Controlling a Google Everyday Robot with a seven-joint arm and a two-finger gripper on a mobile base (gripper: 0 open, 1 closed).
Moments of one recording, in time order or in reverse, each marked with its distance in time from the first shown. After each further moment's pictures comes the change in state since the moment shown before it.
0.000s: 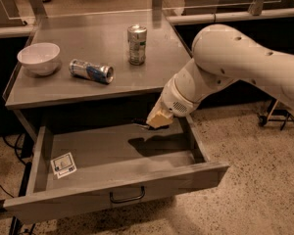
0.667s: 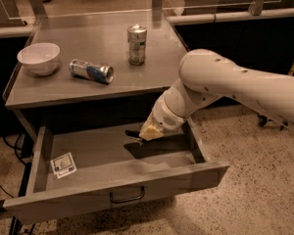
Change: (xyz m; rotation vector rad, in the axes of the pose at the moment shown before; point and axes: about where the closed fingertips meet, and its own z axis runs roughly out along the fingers) arm 0.009 0.011 0.054 -0.050 -0.002 0.005
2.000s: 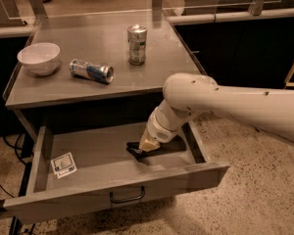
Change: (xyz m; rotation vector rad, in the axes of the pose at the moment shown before) arm 0.031 -0.007 0.064 0.007 0.102 -0.068
